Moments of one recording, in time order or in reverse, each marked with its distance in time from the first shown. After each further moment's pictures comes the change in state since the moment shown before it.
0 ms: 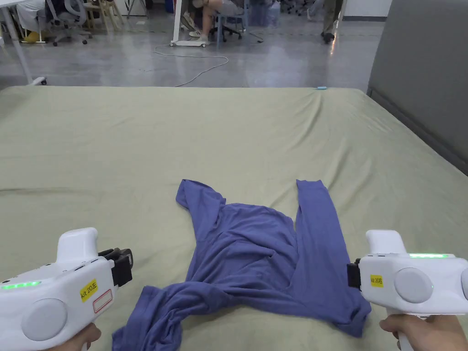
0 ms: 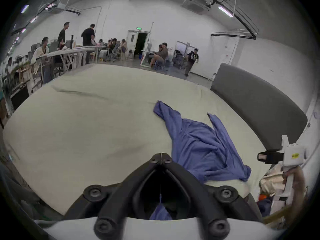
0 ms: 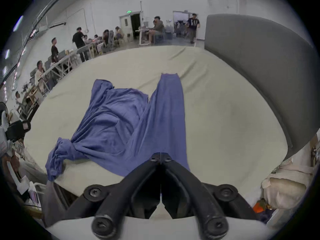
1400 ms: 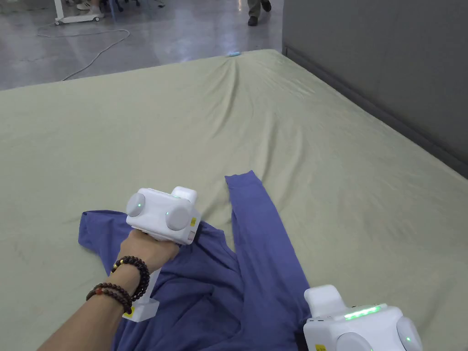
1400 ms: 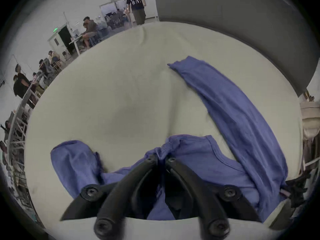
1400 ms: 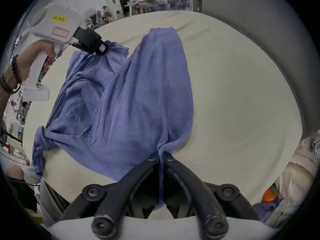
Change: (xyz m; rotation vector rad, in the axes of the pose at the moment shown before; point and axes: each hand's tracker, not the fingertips) left arm 0.199 0.092 -0.377 -0.475 -0.090 -0.655; right arm 0.014 -0.021 -0.095 -0.252 0.002 -0.075
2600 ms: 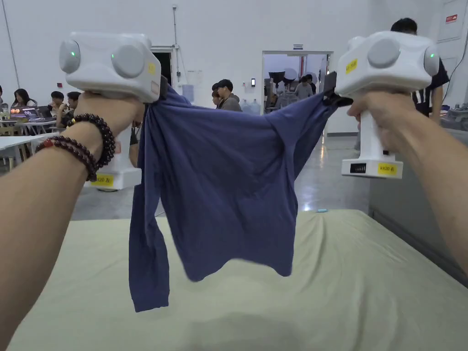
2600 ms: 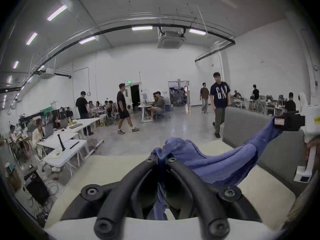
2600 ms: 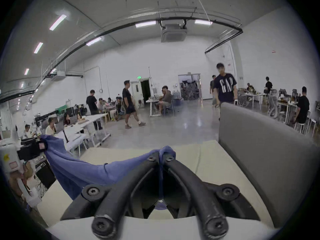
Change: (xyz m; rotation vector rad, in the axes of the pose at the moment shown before) left arm -0.237 0.158 0.454 0.776 0.424 0.315; right arm -0.069 0.487 0.337 0.866 0.133 0.036
